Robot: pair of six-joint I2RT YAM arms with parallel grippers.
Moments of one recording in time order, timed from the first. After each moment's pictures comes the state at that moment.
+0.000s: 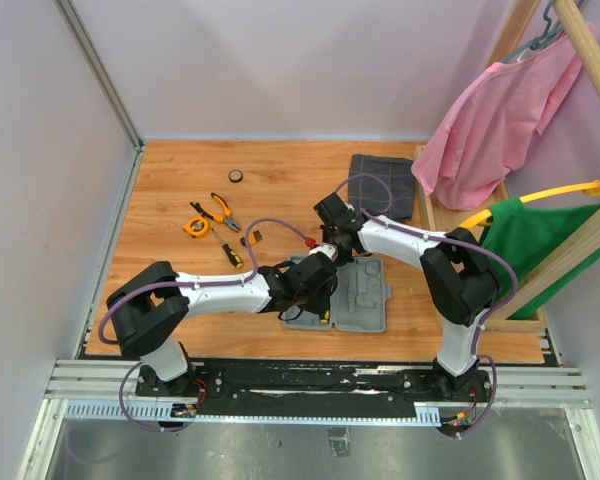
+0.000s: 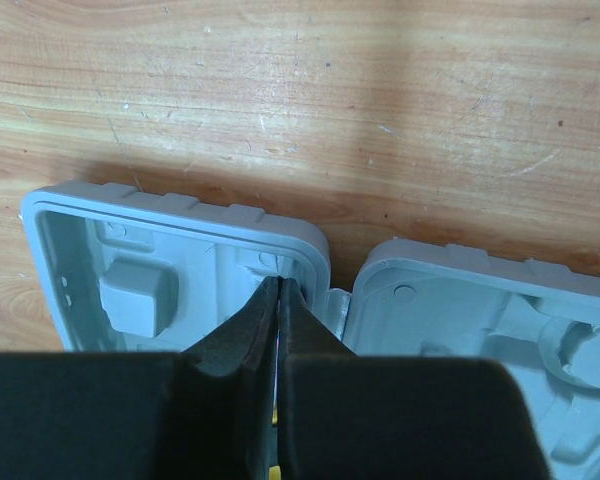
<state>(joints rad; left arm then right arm) -1.06 1.64 0.88 -0.18 -0.12 -0.65 0.69 1.89 1.22 -0.51 0.04 0.67</state>
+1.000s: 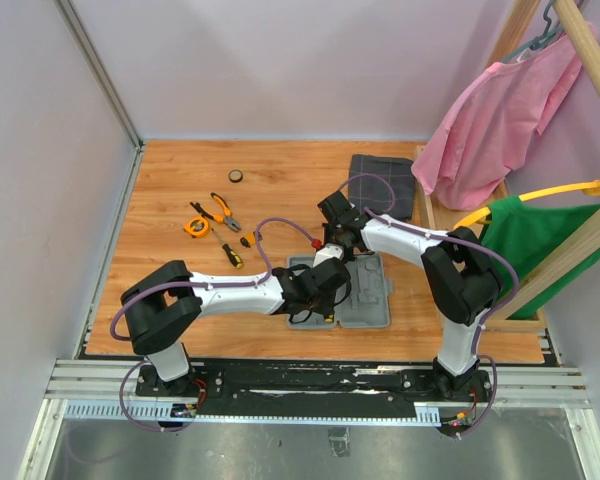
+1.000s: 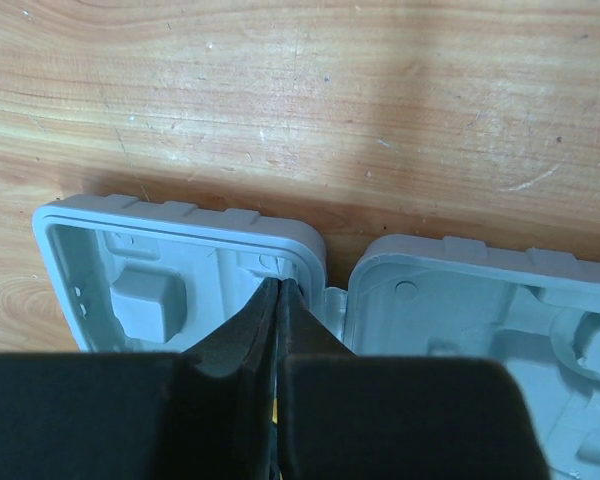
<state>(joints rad) -1.12 1.73 0.97 -0.27 -0.25 -0.73 0.67 1.89 1.21 -0.49 0.00 0.67</state>
